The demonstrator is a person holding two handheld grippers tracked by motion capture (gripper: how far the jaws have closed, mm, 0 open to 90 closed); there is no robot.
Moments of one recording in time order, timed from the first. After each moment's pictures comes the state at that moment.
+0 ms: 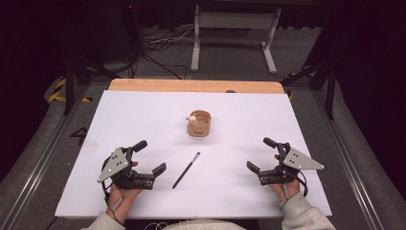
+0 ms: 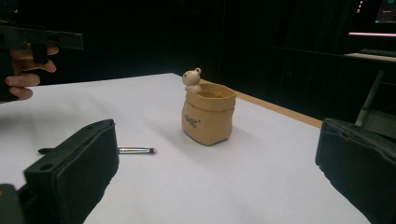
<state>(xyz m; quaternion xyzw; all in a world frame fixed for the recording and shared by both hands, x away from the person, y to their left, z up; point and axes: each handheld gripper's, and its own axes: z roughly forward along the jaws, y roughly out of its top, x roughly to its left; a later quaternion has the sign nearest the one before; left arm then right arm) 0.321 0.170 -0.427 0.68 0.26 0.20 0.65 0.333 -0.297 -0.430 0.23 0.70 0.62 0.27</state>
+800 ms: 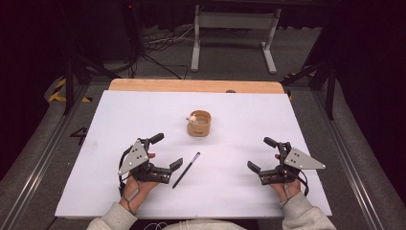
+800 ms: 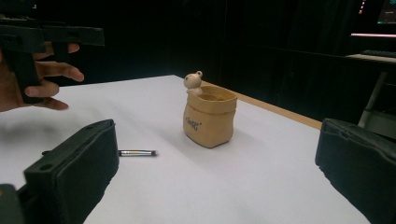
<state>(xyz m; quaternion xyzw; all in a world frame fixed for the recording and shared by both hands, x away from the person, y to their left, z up) 0.338 0.135 -0.419 0.70 0.21 0.21 0.65 0.333 -0.298 -0.427 0.23 0.70 0.62 0.27</state>
